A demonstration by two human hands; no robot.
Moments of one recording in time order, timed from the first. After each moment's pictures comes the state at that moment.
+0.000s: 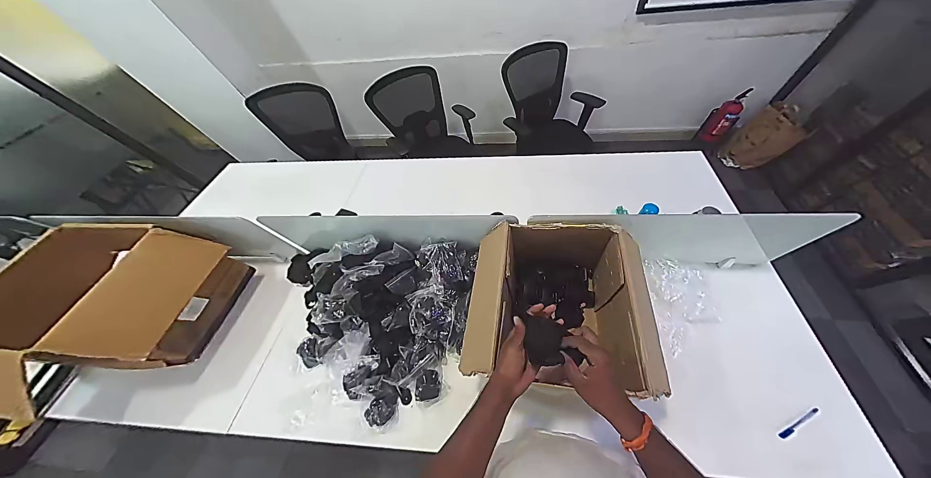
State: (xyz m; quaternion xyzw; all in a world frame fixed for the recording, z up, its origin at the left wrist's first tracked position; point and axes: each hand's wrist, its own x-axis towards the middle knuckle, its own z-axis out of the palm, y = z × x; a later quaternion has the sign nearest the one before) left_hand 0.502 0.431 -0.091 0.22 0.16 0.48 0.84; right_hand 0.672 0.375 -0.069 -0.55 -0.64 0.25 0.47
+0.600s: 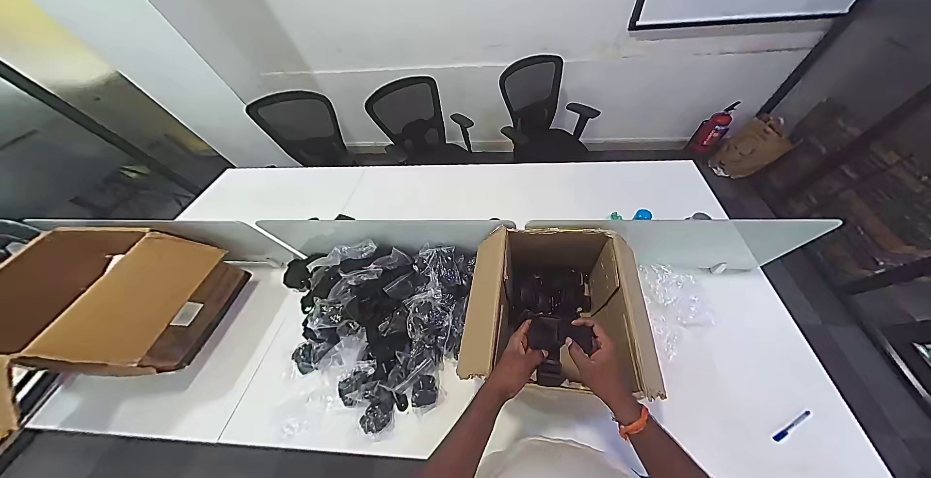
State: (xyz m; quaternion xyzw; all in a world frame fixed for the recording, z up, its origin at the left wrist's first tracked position) left_hand 0.492 0.431 -0.093 0.43 0.28 0.38 0.77; right_hand 0.683 0.385 -0.060 -0.59 -0.52 0.33 0.52
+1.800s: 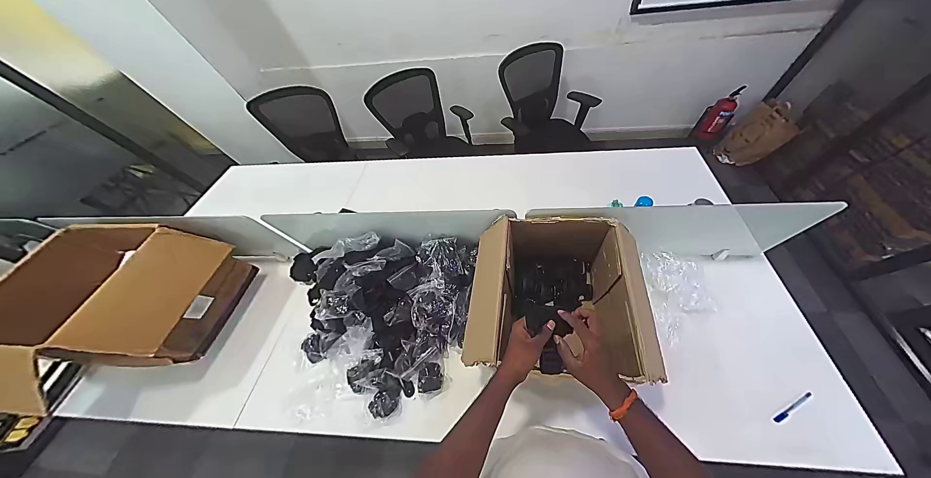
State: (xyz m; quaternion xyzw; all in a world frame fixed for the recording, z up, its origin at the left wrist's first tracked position) left_hand 0.510 0.422 -0.090 0.47 0.41 0.43 0.66; right_hand 0.680 0.381 -0.108 -0.58 -0.68 0.11 0.44
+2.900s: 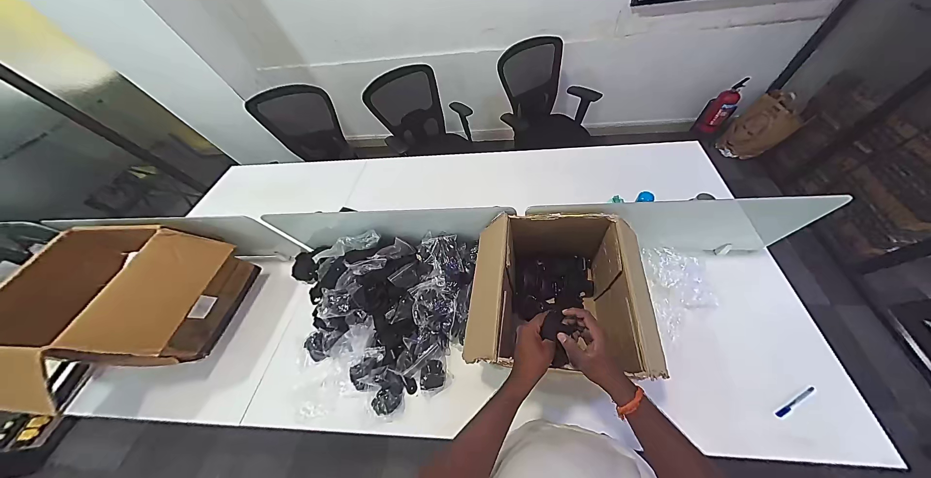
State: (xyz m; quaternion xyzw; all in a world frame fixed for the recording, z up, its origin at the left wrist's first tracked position) left_hand 0.523 0.415 -0.098 0.64 0.49 0.38 0.46; right_hand 0.683 0.380 -0.096 -0.50 -0.59 0.38 0.51
